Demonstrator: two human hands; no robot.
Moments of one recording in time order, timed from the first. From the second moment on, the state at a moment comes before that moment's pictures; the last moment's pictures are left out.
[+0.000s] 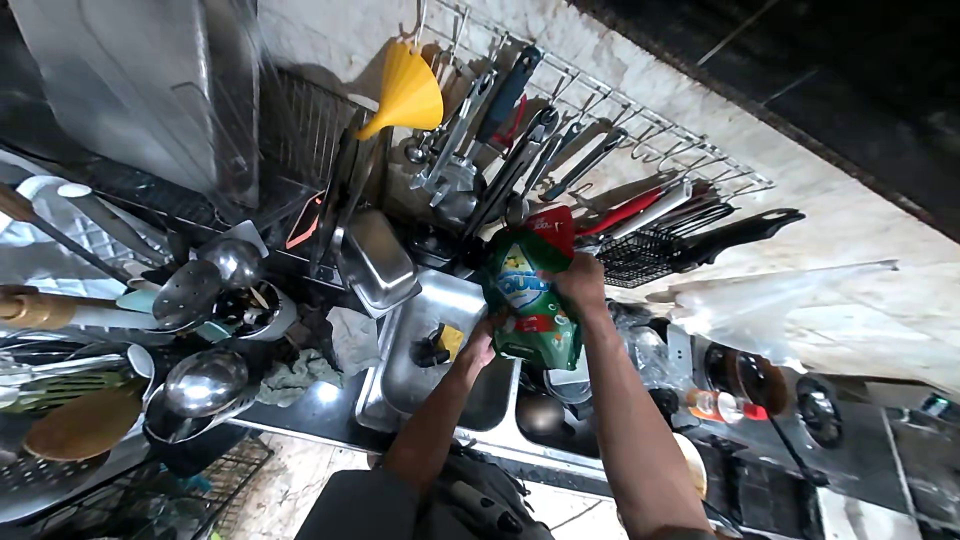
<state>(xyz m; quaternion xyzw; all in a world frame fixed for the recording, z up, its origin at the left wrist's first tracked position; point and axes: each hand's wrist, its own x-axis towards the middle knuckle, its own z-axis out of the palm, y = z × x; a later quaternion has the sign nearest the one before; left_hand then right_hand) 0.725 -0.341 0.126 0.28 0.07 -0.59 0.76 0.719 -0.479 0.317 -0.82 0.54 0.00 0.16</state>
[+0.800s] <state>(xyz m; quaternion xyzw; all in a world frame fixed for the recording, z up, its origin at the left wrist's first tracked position) 0.717 -0.347 0.128 0.19 0.08 -0.60 0.77 0.720 -0.485 0.317 -0.84 0.51 0.01 0.17</state>
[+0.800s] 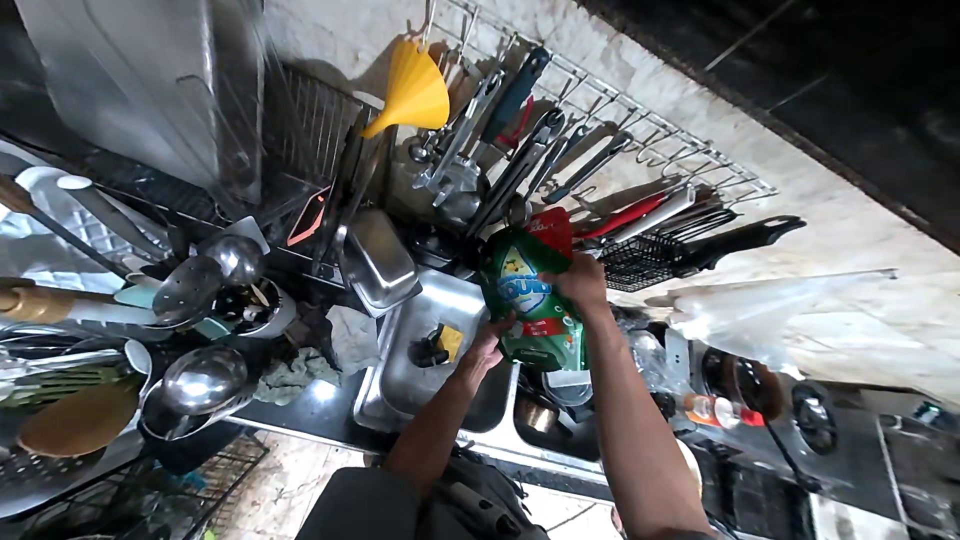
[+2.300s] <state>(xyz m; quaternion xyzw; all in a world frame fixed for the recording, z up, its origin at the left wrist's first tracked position) 0.714 -0.353 0.123 0.21 0.09 -0.60 0.77 0.724 -0.487 0.316 -0.84 0.52 0.03 0.15</state>
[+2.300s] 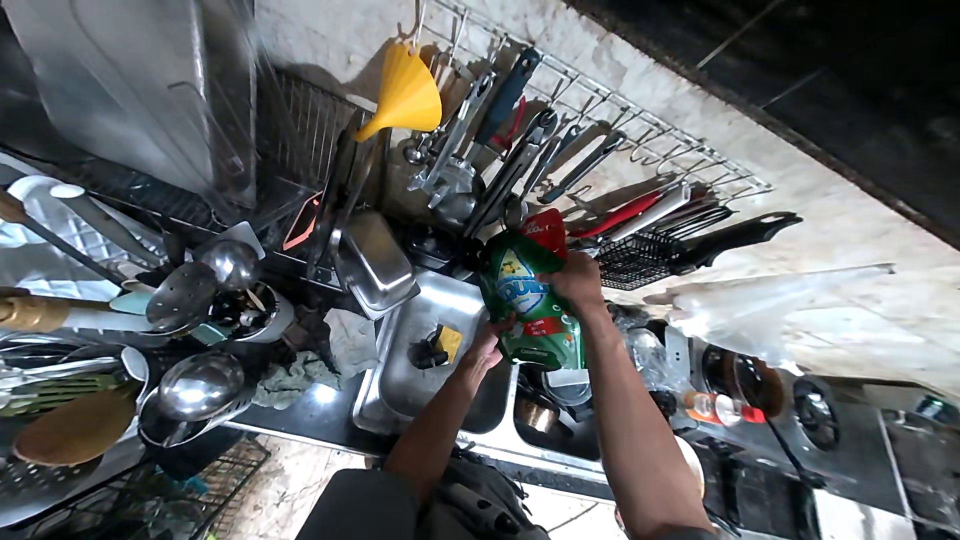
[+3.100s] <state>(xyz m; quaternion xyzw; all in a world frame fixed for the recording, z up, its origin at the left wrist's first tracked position) 0.719 -0.353 0.127 0.24 0.08 -0.59 0.76 0.706 -0.496 0.307 -0.82 0.50 0.12 0.23</state>
